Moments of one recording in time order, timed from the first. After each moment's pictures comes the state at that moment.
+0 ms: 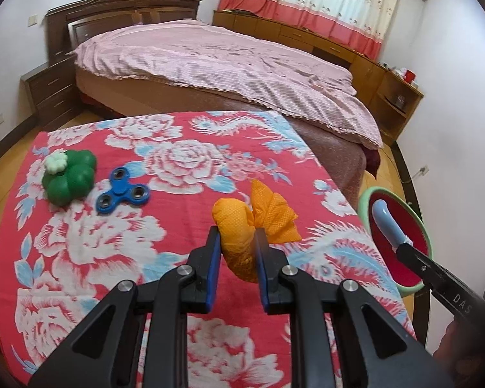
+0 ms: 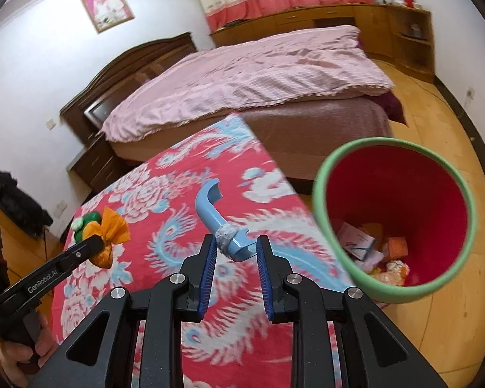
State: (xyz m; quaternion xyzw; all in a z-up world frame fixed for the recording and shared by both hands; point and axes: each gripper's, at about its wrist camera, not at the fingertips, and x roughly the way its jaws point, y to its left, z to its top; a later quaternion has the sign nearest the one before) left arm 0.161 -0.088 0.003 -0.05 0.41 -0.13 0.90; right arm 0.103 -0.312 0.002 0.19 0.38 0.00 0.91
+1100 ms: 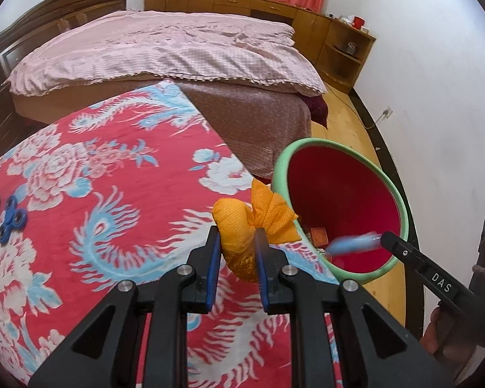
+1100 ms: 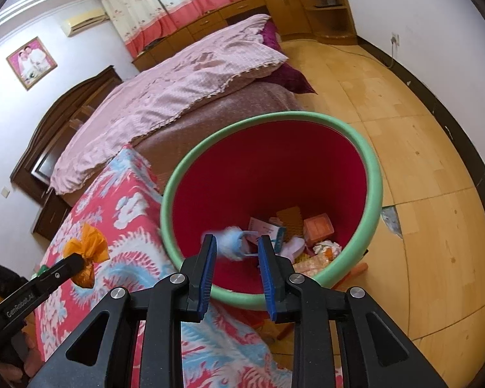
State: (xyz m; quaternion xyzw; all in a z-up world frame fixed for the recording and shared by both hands) left arm 0.167 -0.237 -0.021 0.03 0.45 -0.24 0.86; right arm 0.068 -0.438 -0.047 0.29 0.37 -0.13 0.87
